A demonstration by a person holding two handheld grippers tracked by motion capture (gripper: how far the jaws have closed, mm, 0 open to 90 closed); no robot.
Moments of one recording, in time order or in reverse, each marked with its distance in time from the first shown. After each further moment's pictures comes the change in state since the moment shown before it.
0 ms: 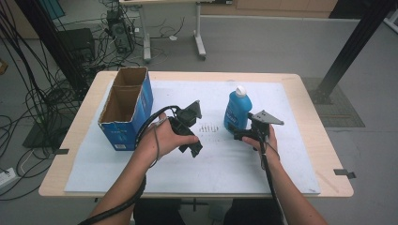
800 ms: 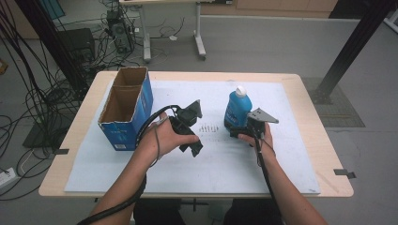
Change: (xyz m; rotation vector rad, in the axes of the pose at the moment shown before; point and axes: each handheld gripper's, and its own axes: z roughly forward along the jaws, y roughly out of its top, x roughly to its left) left arm 0.000 0.002 0.001 -0.002 0.002 0.004; right arm 0.002 0.001 0.016 -0.036 0.004 -0.042
